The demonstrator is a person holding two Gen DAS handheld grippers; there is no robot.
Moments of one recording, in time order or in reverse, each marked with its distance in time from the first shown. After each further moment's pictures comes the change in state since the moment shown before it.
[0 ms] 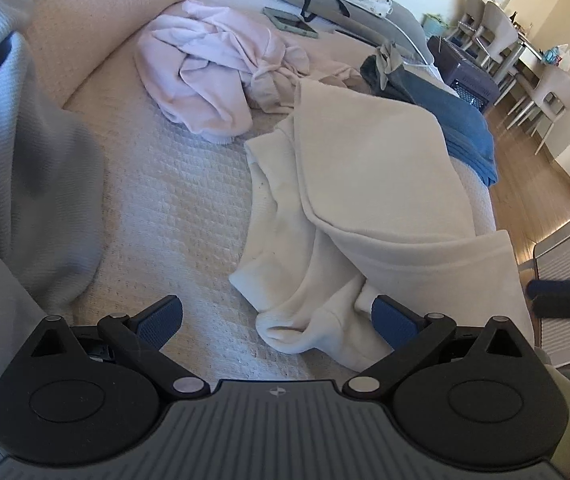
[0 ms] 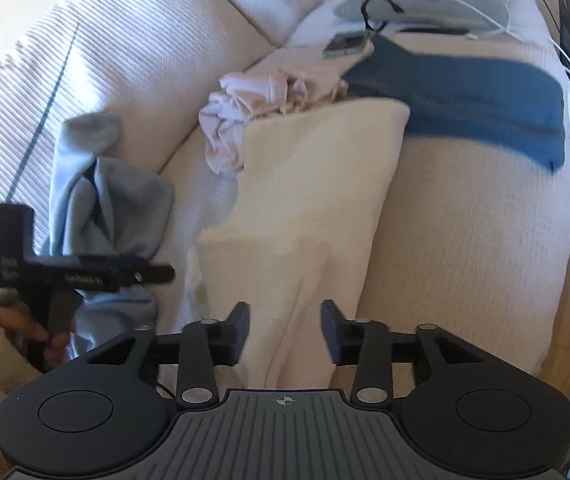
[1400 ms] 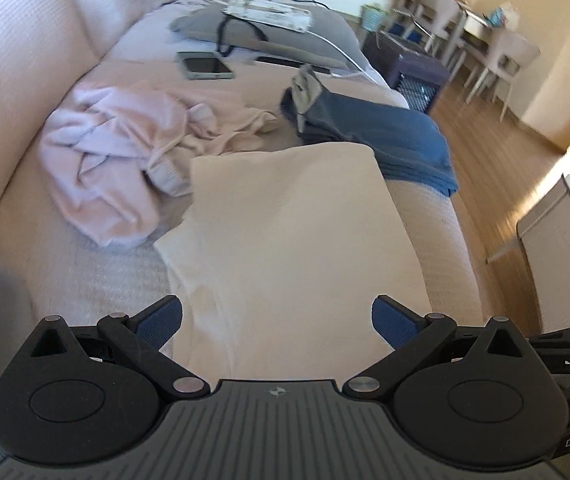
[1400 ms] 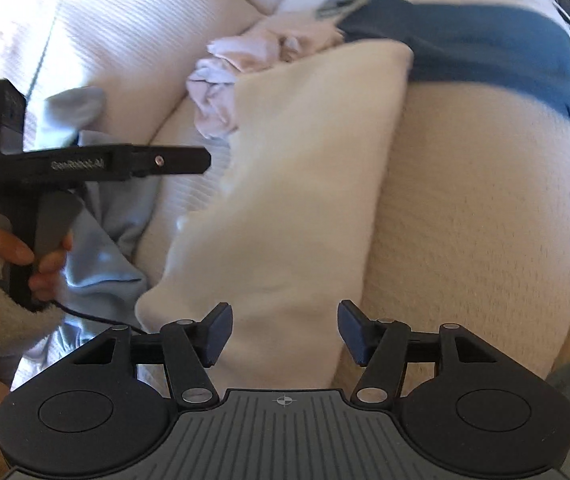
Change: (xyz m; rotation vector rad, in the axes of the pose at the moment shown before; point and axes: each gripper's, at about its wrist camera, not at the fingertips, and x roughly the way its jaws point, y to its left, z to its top) left arm 0.030 -0.070 0.060 0.225 -0.032 -0.042; right arm 0.032 0.000 -0.016 0.065 0.062 -0.001
